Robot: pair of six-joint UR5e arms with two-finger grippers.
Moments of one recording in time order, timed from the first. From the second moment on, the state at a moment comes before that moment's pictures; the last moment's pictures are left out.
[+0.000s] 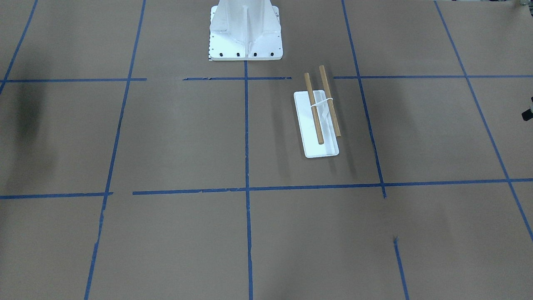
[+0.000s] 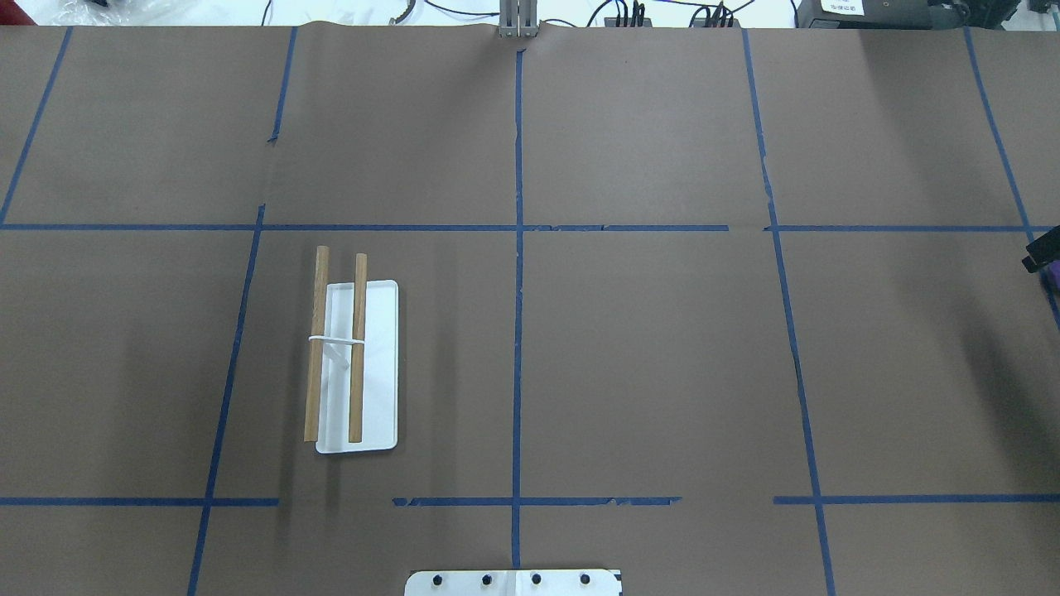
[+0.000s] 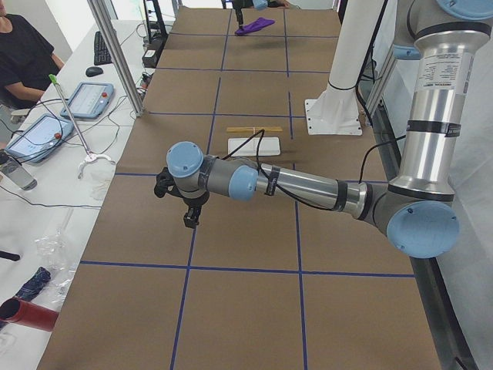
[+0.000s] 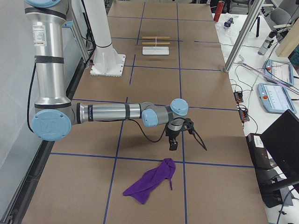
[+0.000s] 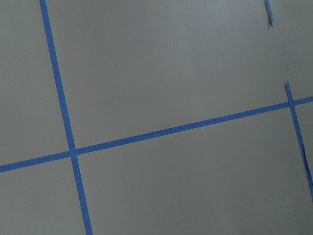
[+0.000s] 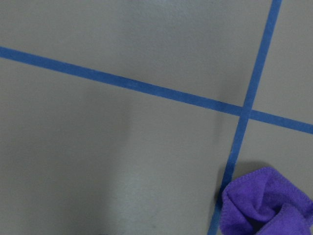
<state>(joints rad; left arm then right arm) -1.48 -1.65 -1.68 -1.62 -2.51 -0.02 1.27 -1.56 1.53 -1.36 2.21 0.12</state>
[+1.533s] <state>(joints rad) -1.48 -1.65 -1.69 -1.64 -2.55 -0.02 1.27 -1.55 1.33 -1.12 2.25 0.13</state>
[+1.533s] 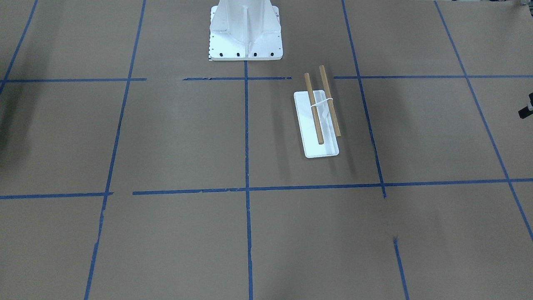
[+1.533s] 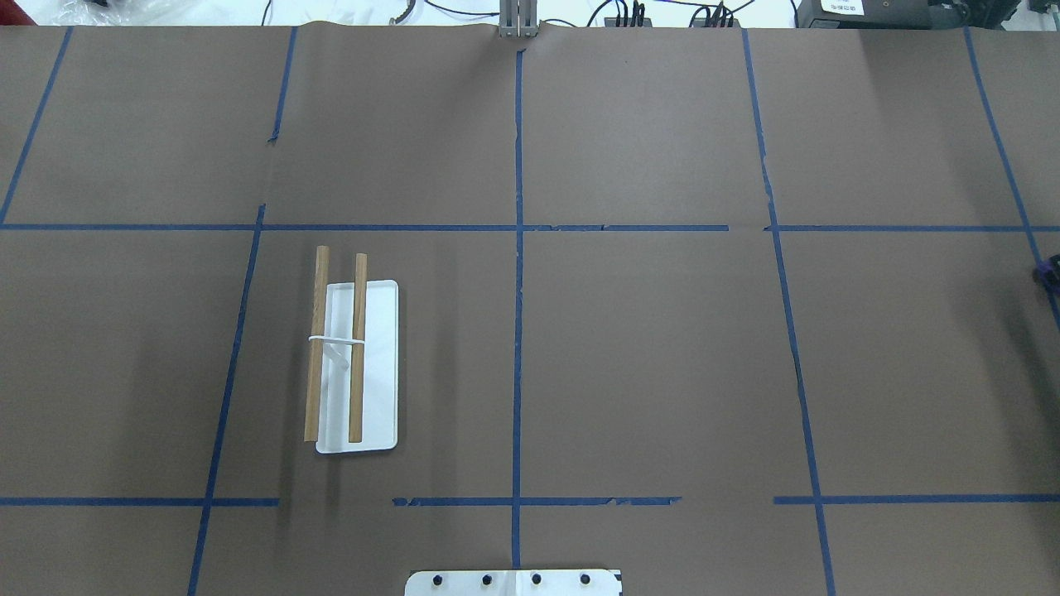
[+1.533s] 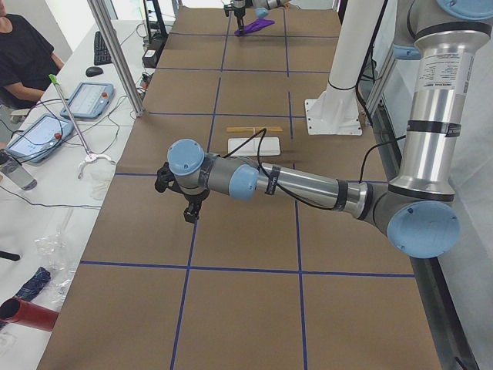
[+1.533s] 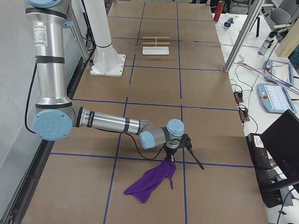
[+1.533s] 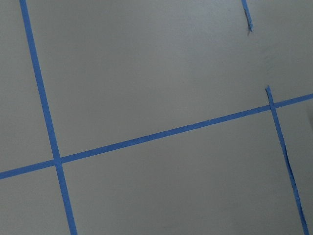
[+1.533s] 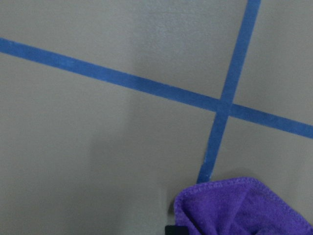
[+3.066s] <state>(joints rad) -1.32 -1.72 -1.76 -2.00 -2.59 -0.71 0.95 -1.24 1.92 -1.19 2.35 1.34</state>
